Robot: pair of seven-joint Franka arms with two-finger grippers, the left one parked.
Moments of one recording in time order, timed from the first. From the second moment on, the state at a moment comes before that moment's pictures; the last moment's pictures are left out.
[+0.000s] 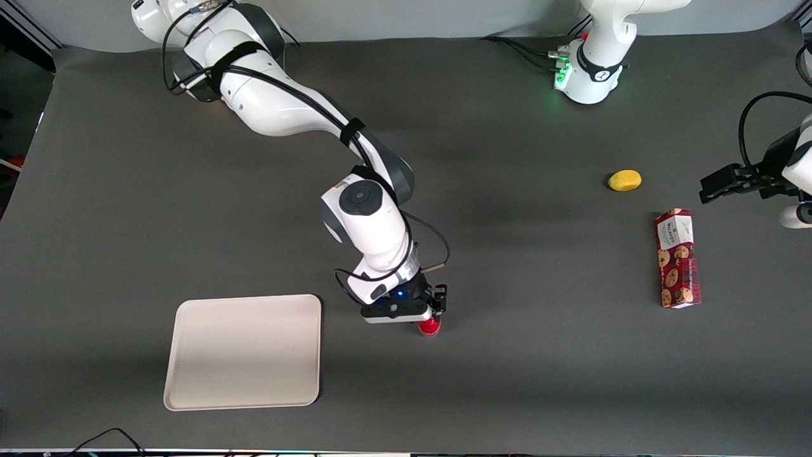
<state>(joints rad) 0.60 1.03 0.09 -0.90 -0.17 2.42 0.79</state>
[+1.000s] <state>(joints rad) 0.60 1.03 0.09 -0.86 -0.18 2.34 0.79</state>
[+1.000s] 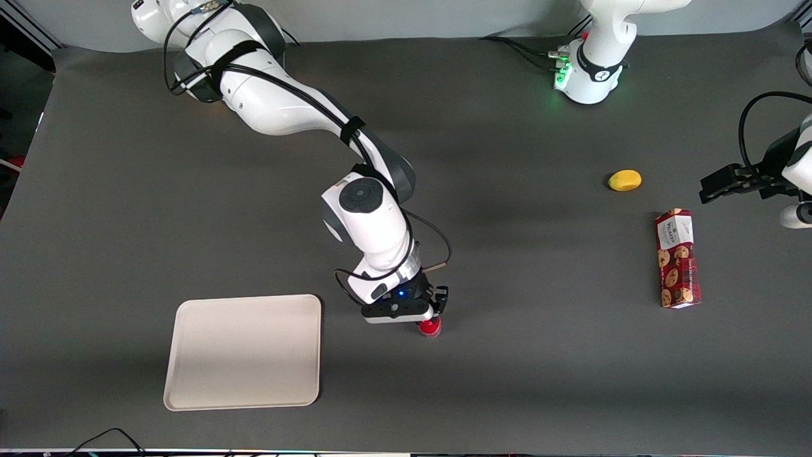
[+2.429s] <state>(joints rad) 0.24 0.50 -0.16 -1.08 0.07 1.55 -0.35</state>
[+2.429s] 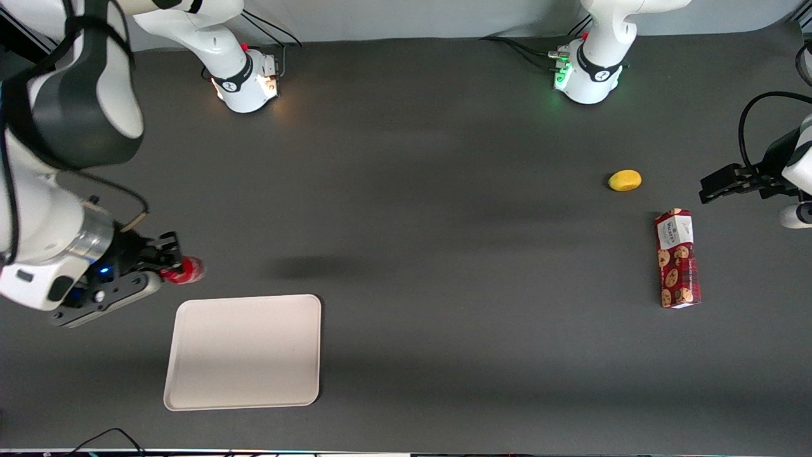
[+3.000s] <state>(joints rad) 0.24 0.47 -0.29 -1.58 0.23 2.15 -0.69</state>
